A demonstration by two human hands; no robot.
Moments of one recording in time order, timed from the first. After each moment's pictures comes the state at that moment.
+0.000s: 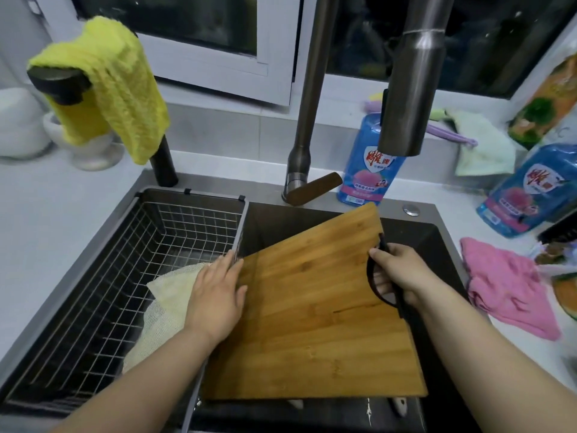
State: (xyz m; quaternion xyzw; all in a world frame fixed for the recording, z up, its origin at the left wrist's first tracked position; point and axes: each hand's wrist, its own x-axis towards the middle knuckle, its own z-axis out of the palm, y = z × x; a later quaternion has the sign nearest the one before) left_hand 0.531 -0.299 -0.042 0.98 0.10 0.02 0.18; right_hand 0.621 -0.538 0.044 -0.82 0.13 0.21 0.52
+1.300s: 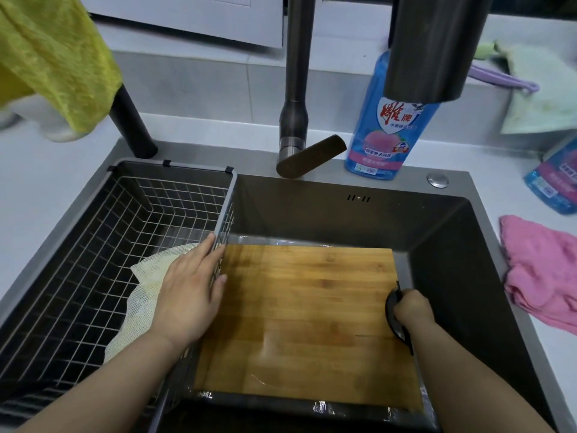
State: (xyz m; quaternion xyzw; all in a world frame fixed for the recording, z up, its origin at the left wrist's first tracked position) left_hand 0.534 -0.298 -0.049 0.97 0.13 0.02 0.19; right_hand 0.658 -0.602 -0.134 -0.91 0.23 0.27 0.19
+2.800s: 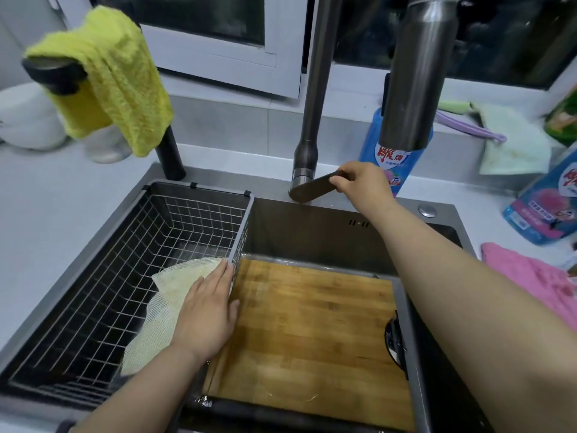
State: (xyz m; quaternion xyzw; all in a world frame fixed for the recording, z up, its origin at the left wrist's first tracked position) left_hand 0.511 -0.307 -0.040 0.98 0.13 -0.01 0.18; right_hand 0.712 -0.473 0.062 -0.94 -0.15 0.00 0.30
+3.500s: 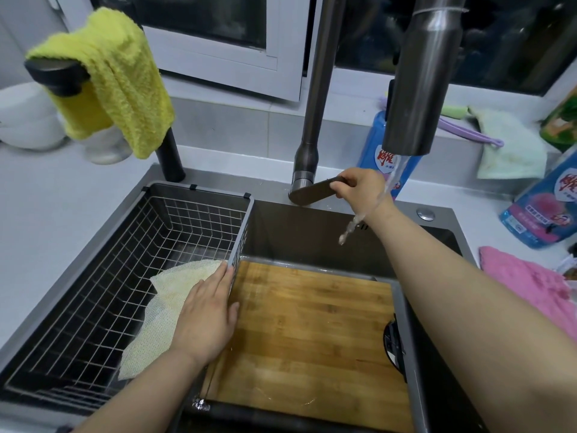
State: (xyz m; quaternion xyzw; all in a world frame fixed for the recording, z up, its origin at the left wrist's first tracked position) left_hand 0.511 -0.307 -0.038 0.97 0.14 0.00 0.20; right_hand 0.715 -0.472 0.055 -0.94 -0.15 0.00 0.29
